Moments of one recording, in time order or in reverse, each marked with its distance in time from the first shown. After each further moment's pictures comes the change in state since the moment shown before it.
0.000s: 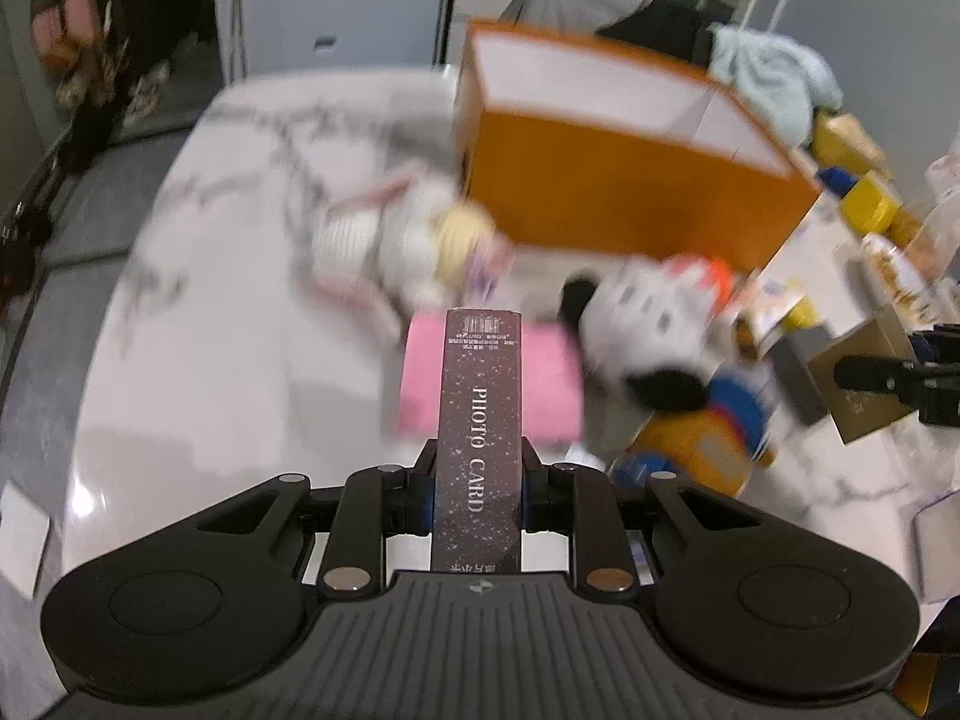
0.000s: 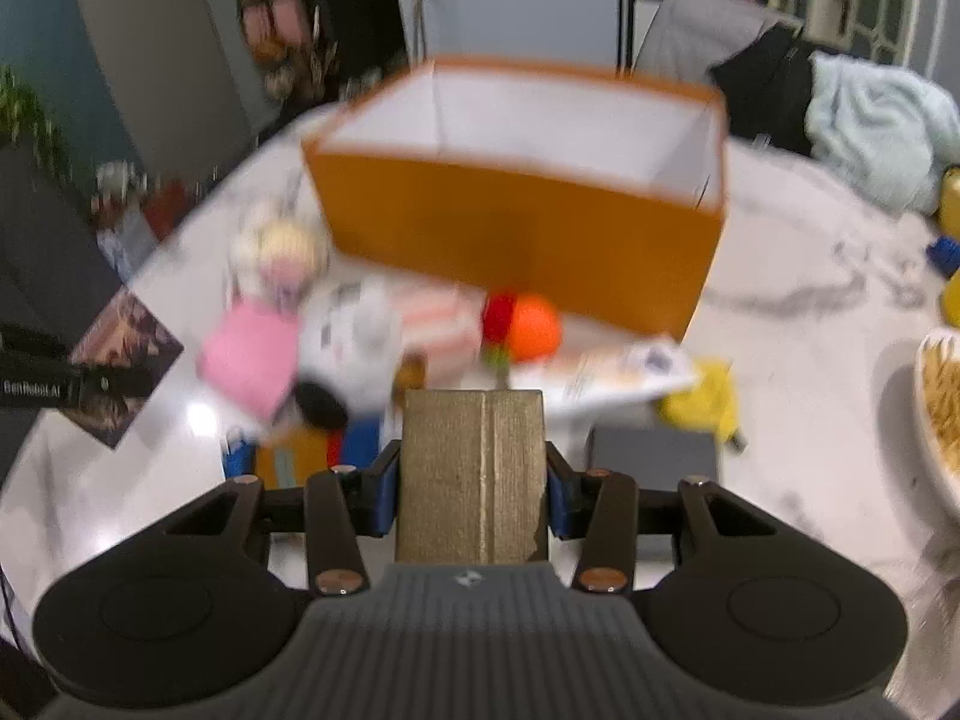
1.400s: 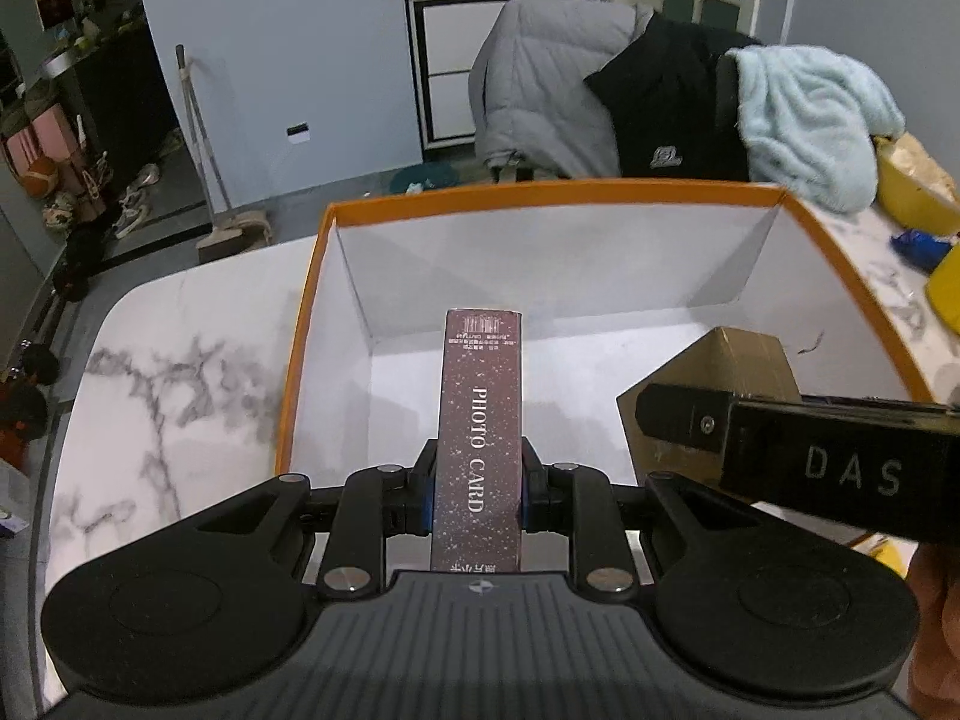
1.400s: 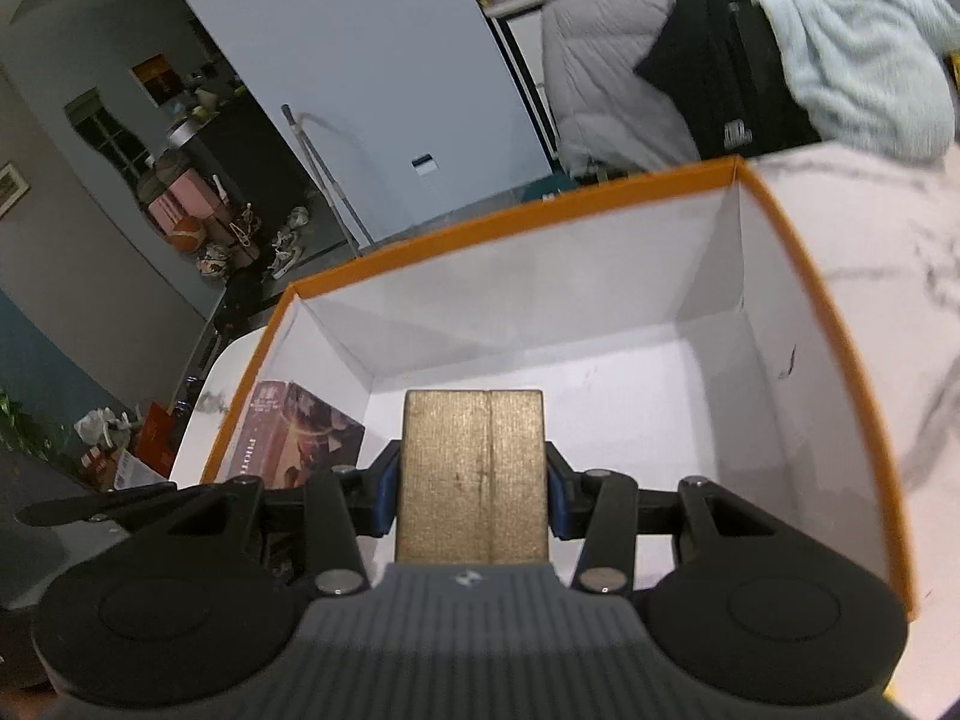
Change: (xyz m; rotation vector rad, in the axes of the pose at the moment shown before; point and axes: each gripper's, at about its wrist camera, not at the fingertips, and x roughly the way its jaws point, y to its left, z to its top) left arm 0.151 -0.082 0.192 0.133 -0.056 0.126; right arm 0.150 -0.048 0.159 0.436 -0.115 0.049
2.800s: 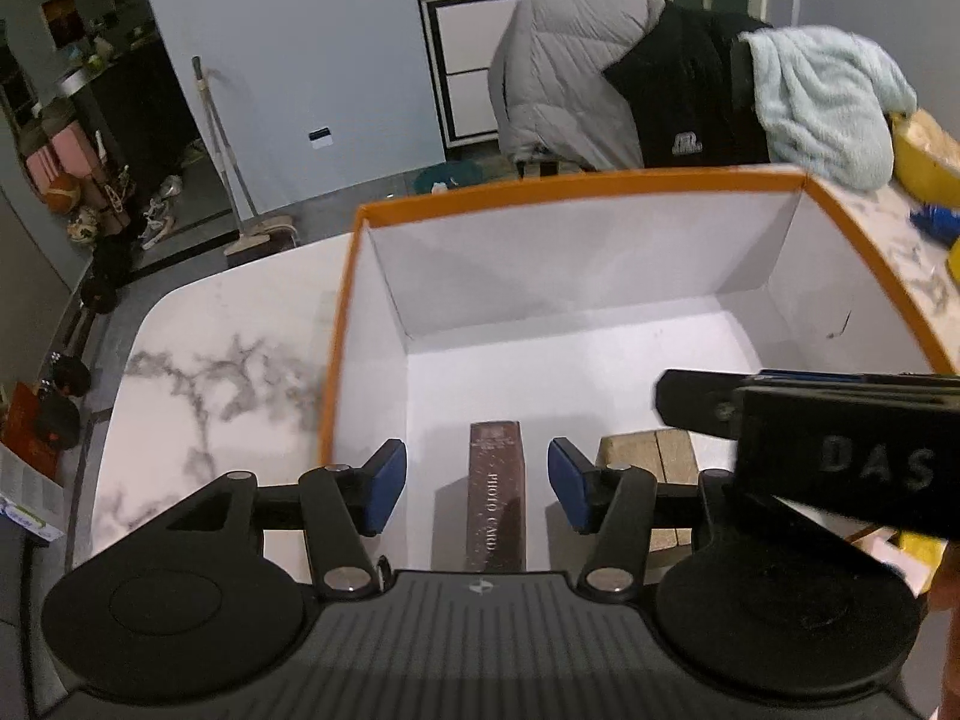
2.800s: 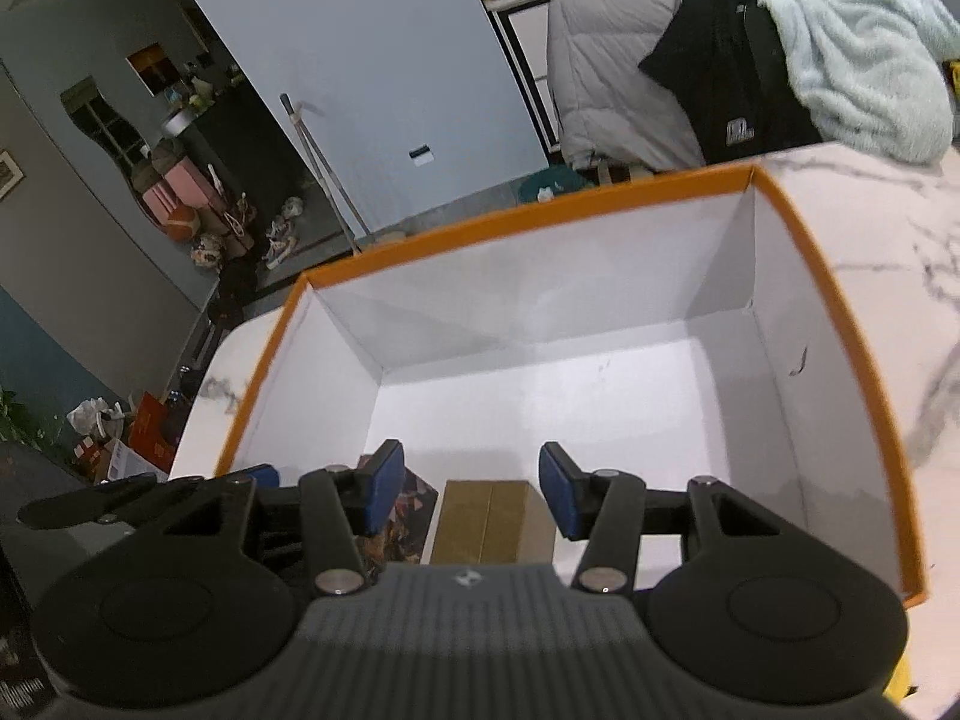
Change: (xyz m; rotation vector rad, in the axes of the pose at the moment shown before) left arm -0.015 0.006 -0.006 0.024 -0.009 0.053; right arm -0.012 0.017 0.005 -0.027 0.002 -0.015
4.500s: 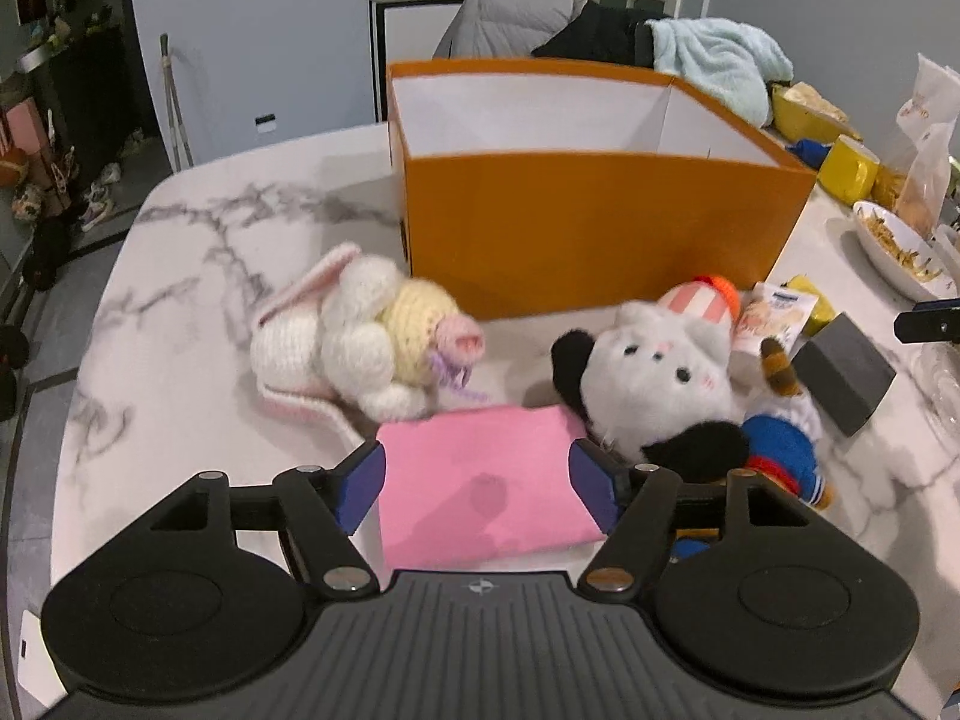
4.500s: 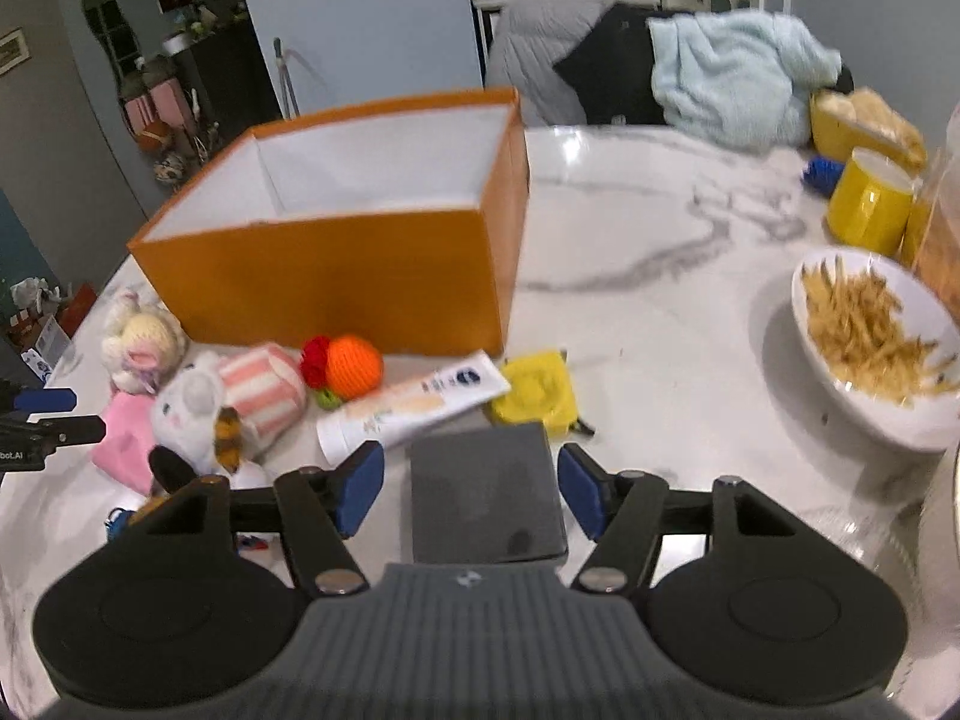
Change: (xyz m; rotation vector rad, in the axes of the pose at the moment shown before) left arm -0.073 0.052 -0.172 0.026 -0.036 -0.196; right arm -0.155 -0.102 -0.140 -0.202 0.029 -0.166
